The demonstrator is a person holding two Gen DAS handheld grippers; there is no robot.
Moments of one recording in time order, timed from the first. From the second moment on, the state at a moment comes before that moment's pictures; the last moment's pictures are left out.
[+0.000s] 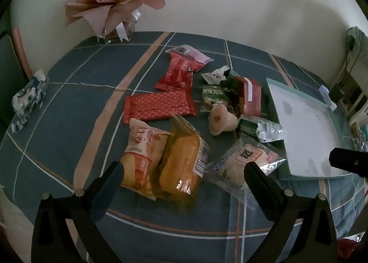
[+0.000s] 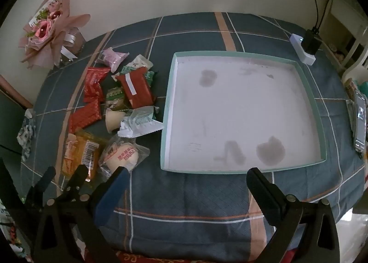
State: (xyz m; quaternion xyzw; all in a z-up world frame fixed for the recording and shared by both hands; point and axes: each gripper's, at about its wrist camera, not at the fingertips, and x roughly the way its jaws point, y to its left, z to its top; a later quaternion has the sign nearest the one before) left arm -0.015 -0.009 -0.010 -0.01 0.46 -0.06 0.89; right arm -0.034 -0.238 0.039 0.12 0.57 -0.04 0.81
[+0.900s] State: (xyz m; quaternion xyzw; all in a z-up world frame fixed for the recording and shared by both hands) left arm -0.017 -0.002 -0.010 -0.03 0.46 -0.06 0.89; right arm -0.033 -0.235 0.037 0.12 0.58 -0.04 0.81
